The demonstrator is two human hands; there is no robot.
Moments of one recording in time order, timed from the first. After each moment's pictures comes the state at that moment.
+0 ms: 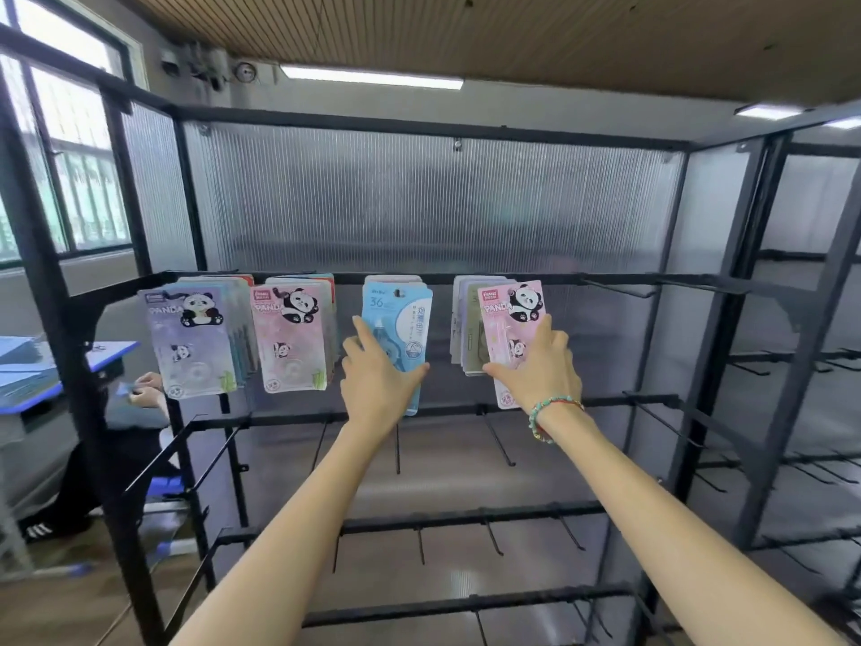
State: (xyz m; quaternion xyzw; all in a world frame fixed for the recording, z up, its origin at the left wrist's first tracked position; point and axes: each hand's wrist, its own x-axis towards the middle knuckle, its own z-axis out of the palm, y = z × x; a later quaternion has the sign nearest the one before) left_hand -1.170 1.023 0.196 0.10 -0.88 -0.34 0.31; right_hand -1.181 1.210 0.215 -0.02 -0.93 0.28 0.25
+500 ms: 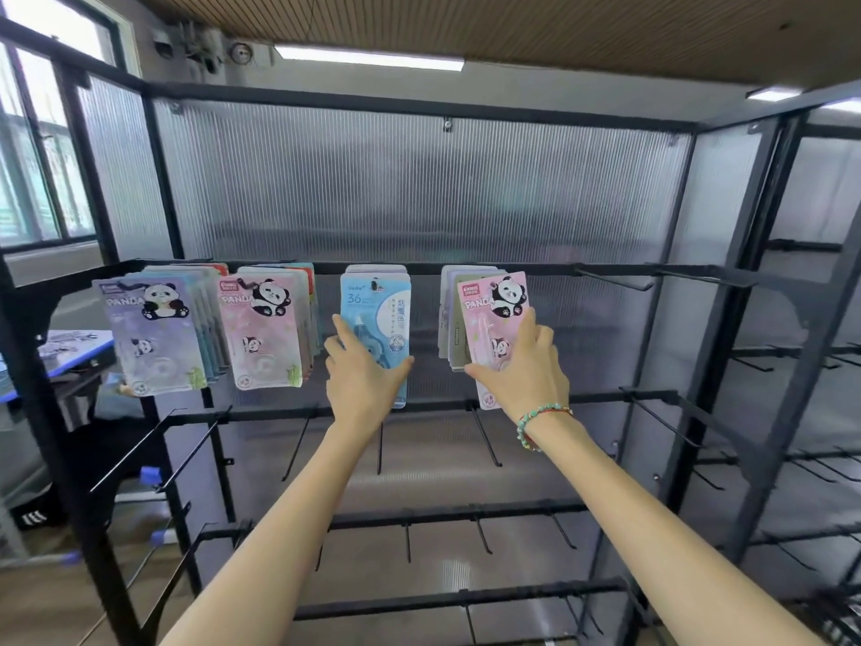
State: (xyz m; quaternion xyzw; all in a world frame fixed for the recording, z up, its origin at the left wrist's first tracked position) left_hand -1.197 1.034 0.184 0.13 -0.86 -0.37 0.33; right_hand -1.194 1.217 0.207 0.02 -0.93 0.26 0.26
